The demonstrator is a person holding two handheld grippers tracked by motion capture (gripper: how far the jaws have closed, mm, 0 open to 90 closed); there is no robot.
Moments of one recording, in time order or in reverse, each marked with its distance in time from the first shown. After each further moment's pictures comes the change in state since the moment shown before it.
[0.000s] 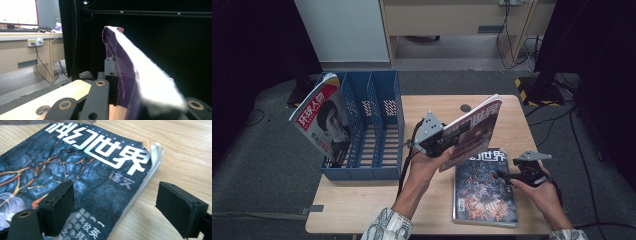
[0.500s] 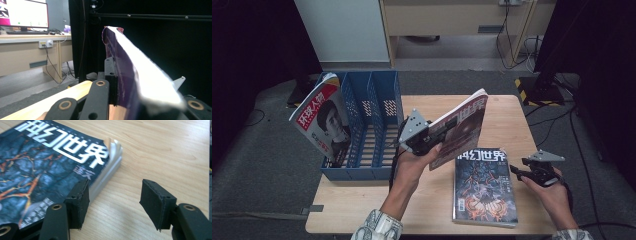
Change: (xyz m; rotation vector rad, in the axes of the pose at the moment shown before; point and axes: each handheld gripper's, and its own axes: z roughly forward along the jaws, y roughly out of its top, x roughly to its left) left arm 0.013 0.014 -0.030 -0.018 0.058 0.003; right arm -0.022 -0.010 -0.017 -0.023 -0.118 0.003
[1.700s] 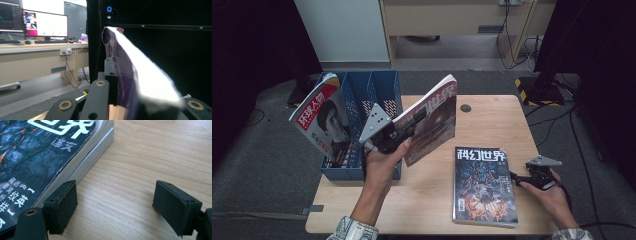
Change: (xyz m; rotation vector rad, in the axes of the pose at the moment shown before) left arm 0.020 0.040 -0.066 -0.048 0.116 0.020; right arm -0.009 -0.026 0.019 0.038 -0.009 0.042
